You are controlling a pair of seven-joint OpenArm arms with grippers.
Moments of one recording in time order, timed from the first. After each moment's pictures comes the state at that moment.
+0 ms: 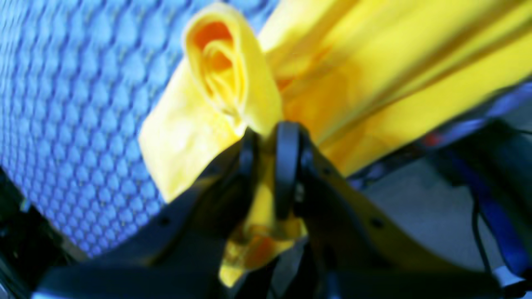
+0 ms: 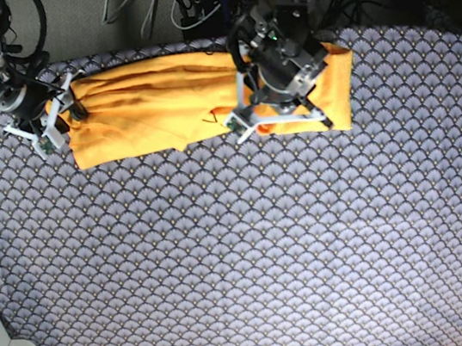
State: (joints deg) left arm 12.2 7.8 16.8 115.7 22.5 -38.4 79.3; right arm -21.2 16.4 17.0 95.4 12.6 39.9 -38.7
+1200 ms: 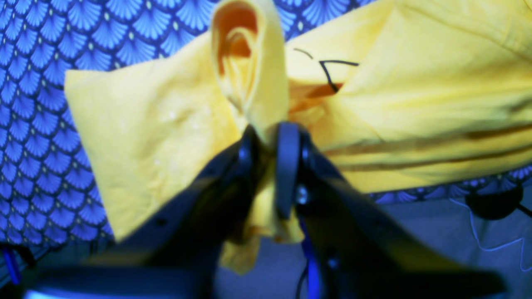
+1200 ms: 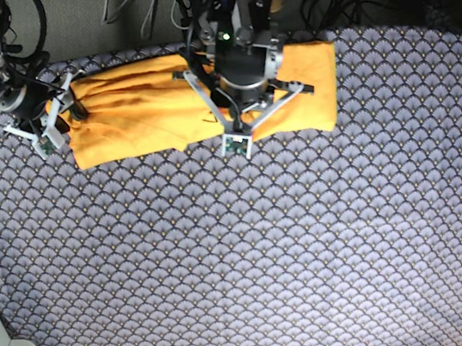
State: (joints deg) left arm 12.0 7.7 29.1 115.0 21.5 7.6 79.9; right arm -21.3 16.4 17.0 95.4 12.6 39.9 -38.7
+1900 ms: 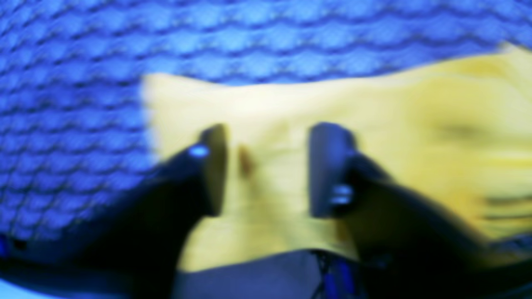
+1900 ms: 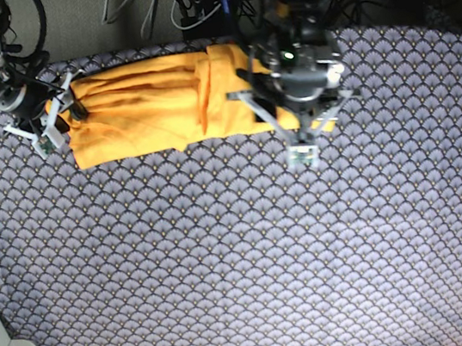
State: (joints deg) left arm 11.3 8.0 9.2 115.3 15.9 -0.9 74.0; right arm -21.4 16.5 17.0 95.4 12.7 39.9 -38.6
